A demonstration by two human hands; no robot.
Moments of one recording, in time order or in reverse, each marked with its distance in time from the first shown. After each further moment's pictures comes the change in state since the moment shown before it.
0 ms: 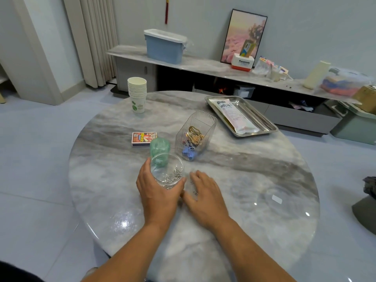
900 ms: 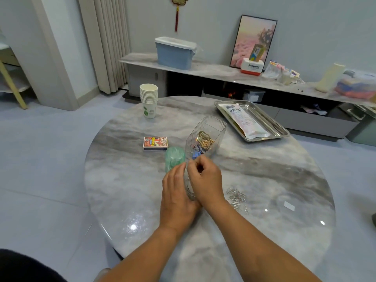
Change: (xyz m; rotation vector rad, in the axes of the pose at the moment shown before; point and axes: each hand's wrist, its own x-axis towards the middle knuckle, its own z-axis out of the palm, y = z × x) left_hand -0.008 0.002 -0.003 0.094 -0.246 0.333; right_hand 0.040 -0.067 -0.028 0.595 0.461 -0.051
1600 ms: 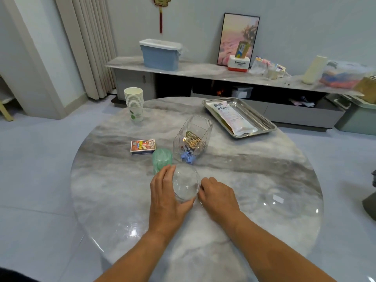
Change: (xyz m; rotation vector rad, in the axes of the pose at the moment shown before) left_hand -0.003 0.000 0.000 0.085 0.011 0.122; right_hand -0.022 0.080 -0.054 -0.809 -0.245 -0.240
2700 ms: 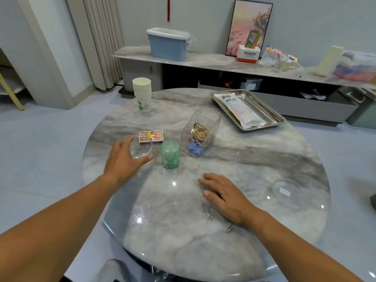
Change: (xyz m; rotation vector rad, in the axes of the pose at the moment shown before) left_hand 0.098 -0.107 -0.087 0.152 -0.332 -0.464; right_hand -0.021 0.016 -0.026 0.446 -0.428 -0.066
